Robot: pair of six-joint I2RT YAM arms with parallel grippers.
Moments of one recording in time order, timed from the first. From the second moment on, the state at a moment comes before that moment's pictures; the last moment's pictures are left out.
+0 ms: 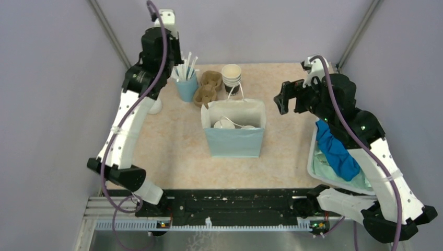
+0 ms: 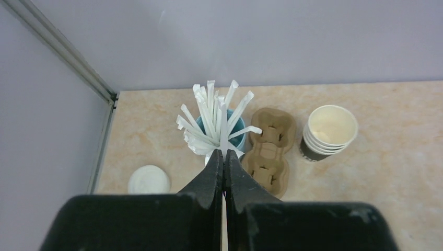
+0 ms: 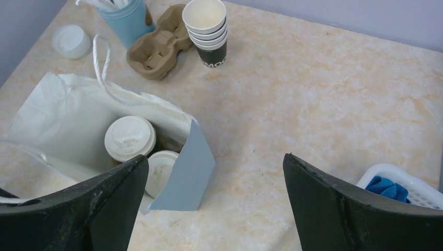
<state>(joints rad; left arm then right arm) -0.40 1.60 2.02 -0.69 -0.42 -0.06 0.53 1.05 1.49 -0.79 0.12 0.11</state>
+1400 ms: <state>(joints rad) -0.40 1.22 1.69 -0.92 0.45 -0.07 0.53 0.83 1.52 -1.04 0.20 0.32</state>
